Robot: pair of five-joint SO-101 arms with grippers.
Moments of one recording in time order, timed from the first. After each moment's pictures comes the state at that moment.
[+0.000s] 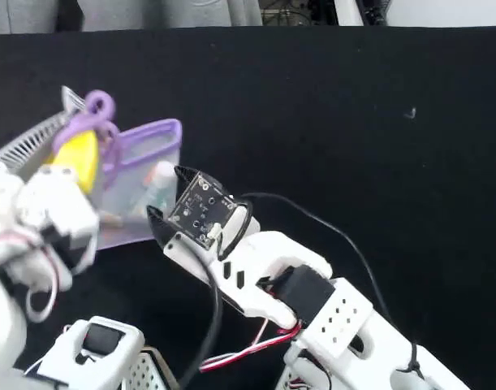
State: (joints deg) left arm 9.9 -39.3 -44.6 100.5 8.1; right arm -48.6 -56.7 52.2 37.1 10.5
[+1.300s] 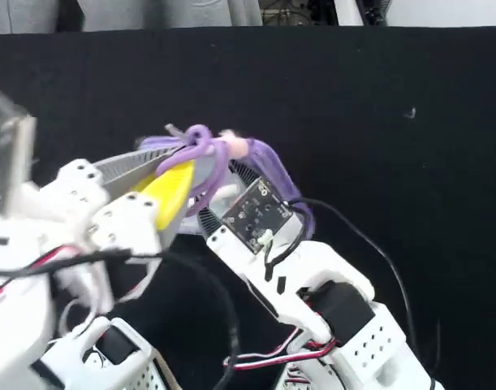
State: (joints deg) left arm 33.1 -39.0 -42.8 100.5 12.6; right arm -37.3 -71.5 57.9 43.9 13.3
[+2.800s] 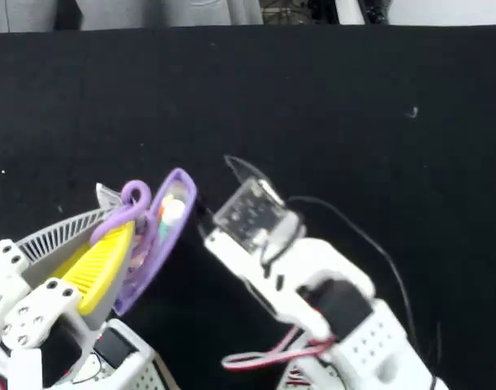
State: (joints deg) left arm 32.3 -59.6 -25.8 100.4 14.8; right arm -38.4 -67.9 56.8 42.1 15.8
